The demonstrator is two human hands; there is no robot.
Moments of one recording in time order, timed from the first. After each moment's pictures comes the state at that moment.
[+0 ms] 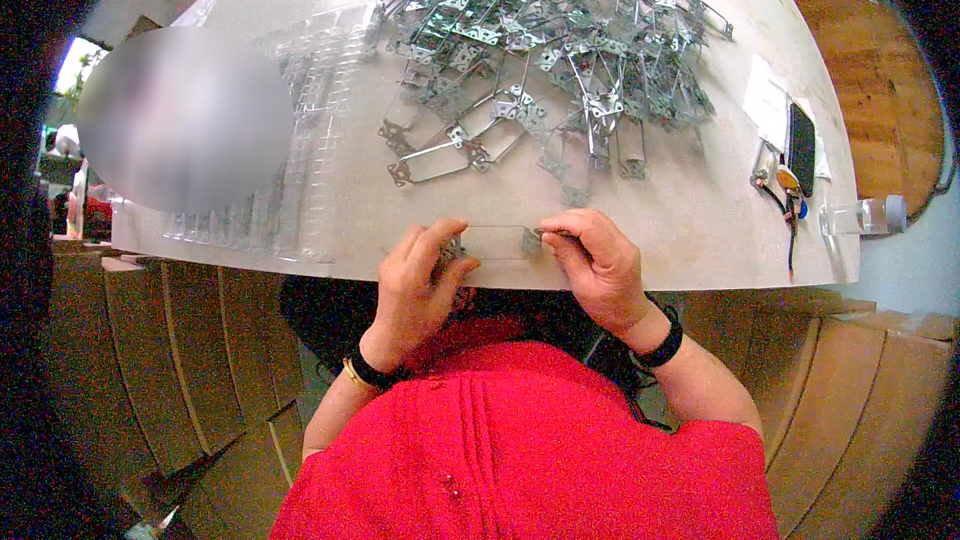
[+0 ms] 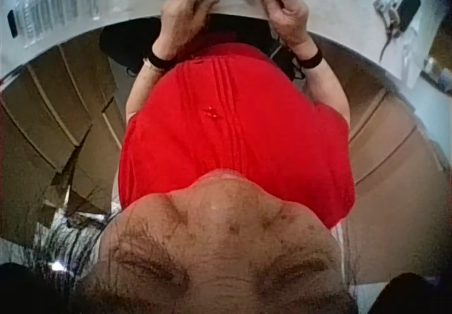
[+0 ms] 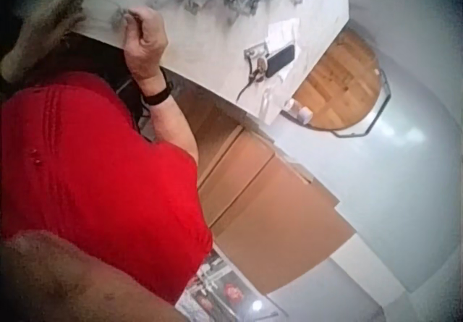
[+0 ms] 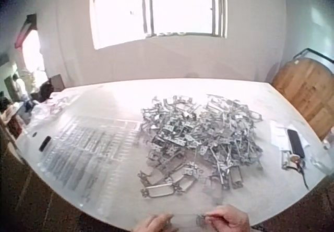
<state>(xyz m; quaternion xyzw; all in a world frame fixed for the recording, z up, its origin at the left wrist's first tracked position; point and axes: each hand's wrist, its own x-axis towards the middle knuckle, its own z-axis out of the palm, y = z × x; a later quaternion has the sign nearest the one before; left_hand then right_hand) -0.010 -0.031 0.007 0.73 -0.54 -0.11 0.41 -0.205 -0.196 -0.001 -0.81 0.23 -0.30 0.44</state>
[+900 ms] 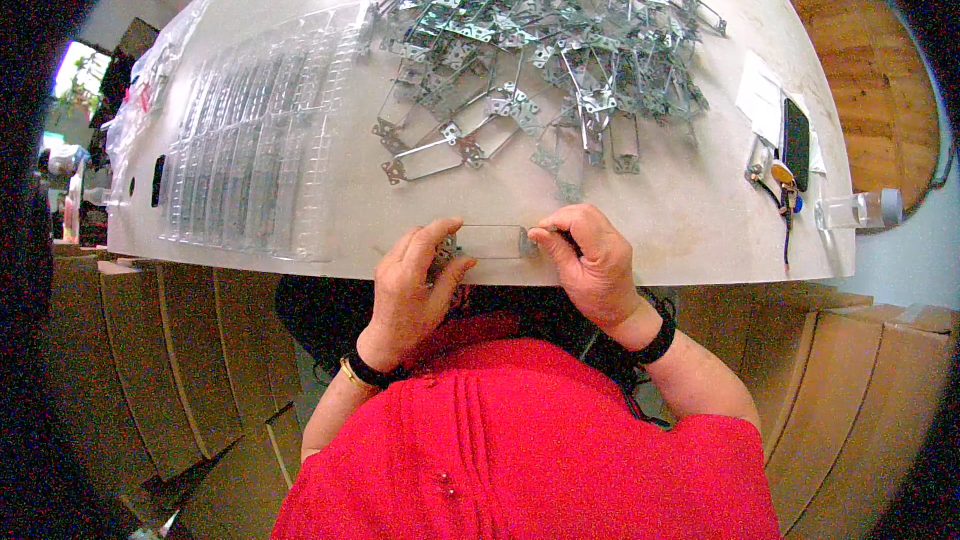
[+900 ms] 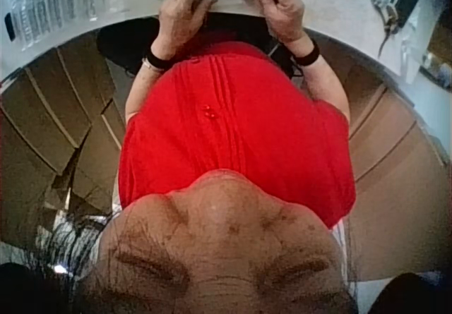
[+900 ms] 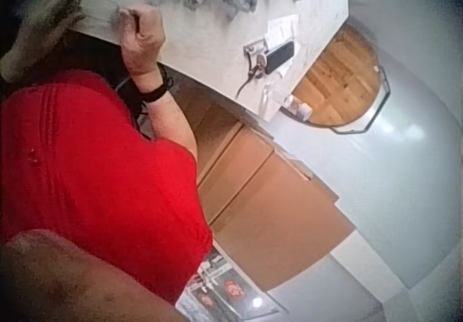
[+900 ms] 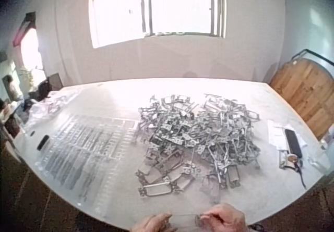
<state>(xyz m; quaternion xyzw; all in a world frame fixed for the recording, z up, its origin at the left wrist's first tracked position) -0.011 -0.029 0.006 0.73 -0.54 -0.11 0.41 -0.199 -0.193 0.000 -0.84 0.24 -0.31 0.38</state>
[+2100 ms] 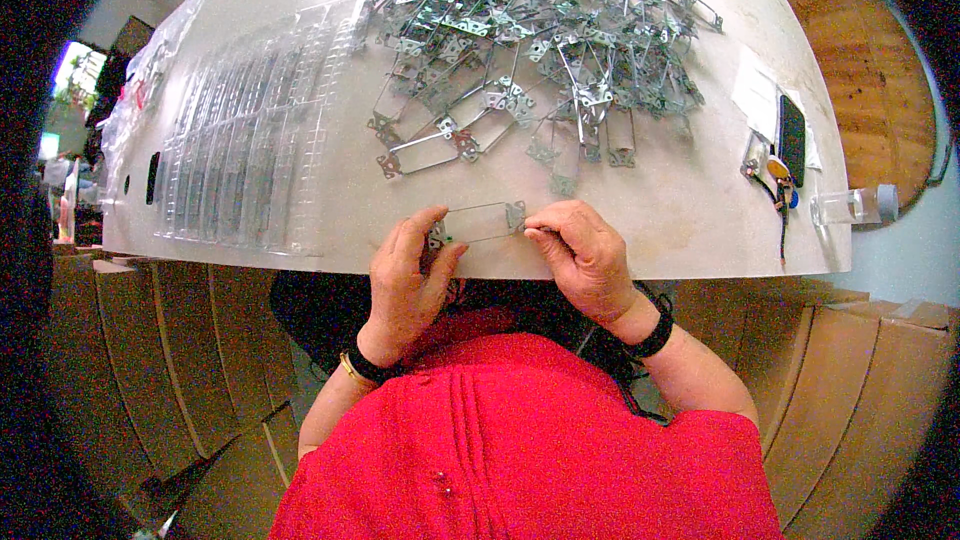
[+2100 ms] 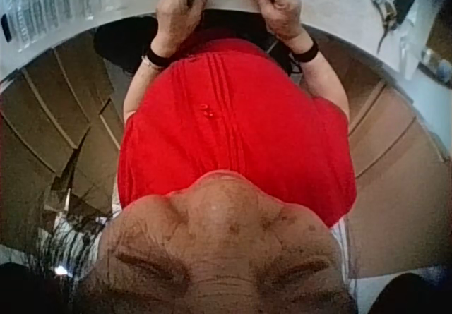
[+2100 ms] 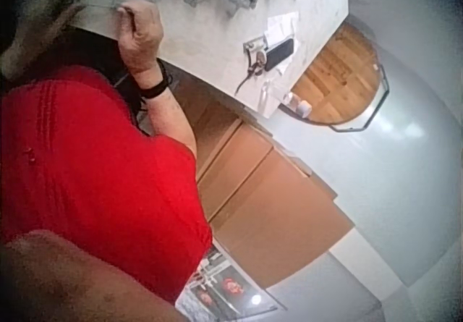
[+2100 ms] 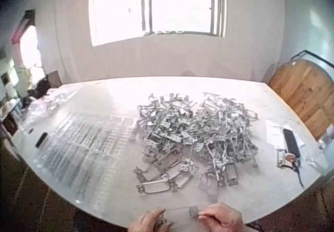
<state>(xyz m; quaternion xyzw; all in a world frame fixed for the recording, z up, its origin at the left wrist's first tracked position) -0.016 -0.031 0.003 0.74 -0.51 -0.09 0.43 -0.197 -0.194 0.006 -0.86 0.18 -0.32 0.35</state>
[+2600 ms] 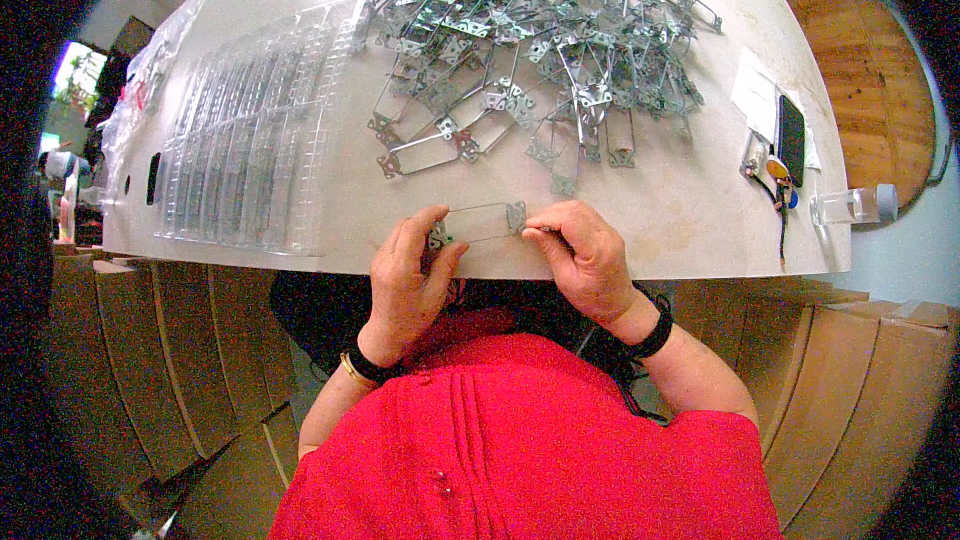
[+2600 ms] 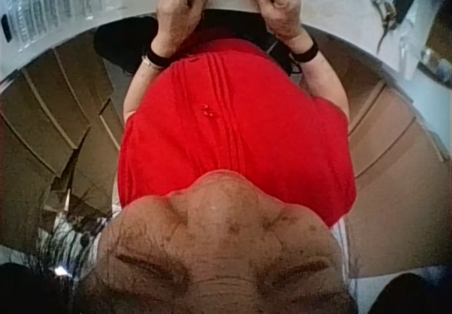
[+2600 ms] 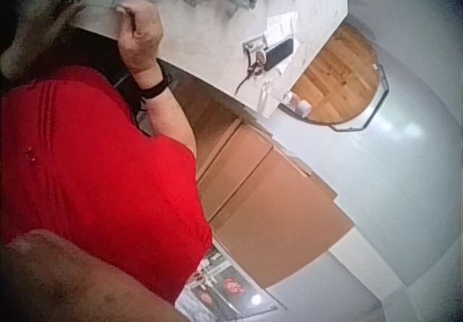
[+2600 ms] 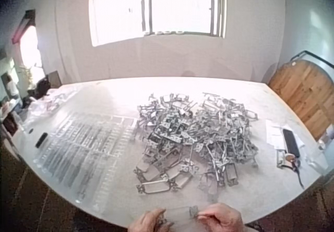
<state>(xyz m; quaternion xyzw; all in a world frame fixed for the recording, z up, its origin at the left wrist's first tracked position) -0.017 -0.031 0.004 0.74 -0.51 -0.09 0.43 -0.197 -0.193 0.006 -0.86 0.18 -0.32 0.36</state>
